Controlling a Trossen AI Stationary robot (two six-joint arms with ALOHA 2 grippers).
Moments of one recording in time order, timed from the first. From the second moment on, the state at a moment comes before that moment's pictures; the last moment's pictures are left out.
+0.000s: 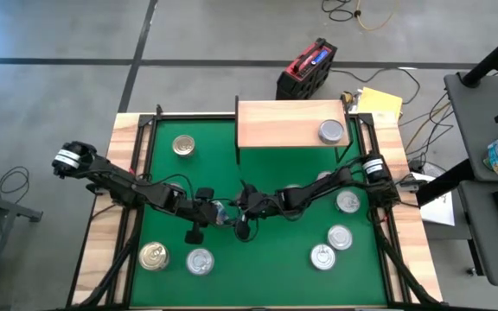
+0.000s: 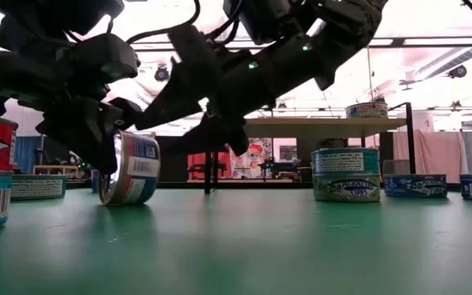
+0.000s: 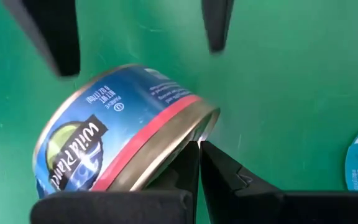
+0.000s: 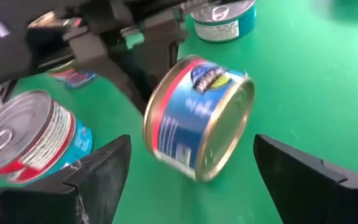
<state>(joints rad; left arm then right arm) -0.30 1.40 0.63 -0.19 -0.10 -0.09 0.15 2.09 1.22 0.40 0.13 0.43</state>
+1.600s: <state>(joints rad) -0.34 1.30 0.74 -0.34 -0.13 -0.04 0.16 1.95 1.24 0.03 0.20 0.21</state>
